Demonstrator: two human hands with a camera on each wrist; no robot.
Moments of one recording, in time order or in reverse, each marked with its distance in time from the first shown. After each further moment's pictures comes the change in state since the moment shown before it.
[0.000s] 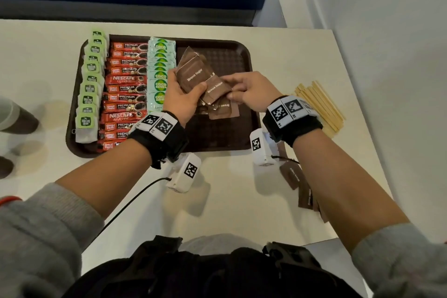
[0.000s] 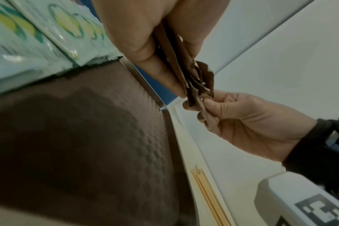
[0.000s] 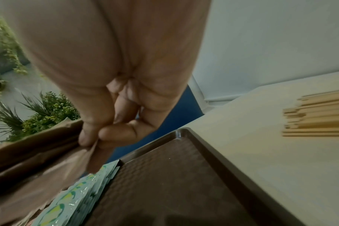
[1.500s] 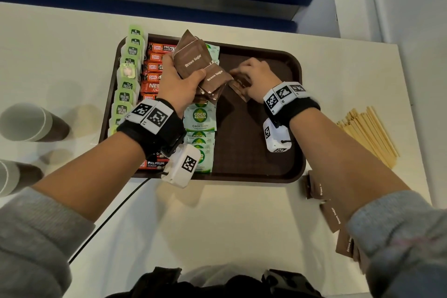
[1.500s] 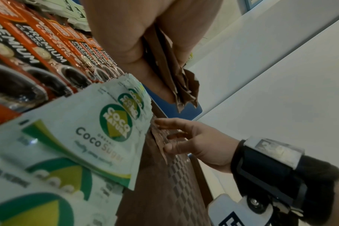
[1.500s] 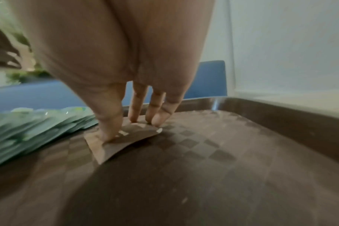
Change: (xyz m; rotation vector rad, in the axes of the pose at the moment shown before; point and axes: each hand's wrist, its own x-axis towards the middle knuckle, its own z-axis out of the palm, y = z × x) left_hand 0.087 0.014 -0.074 0.011 0.088 -0.054; right_hand 0.139 -0.009 0.035 -0.590 -0.037 -0.013
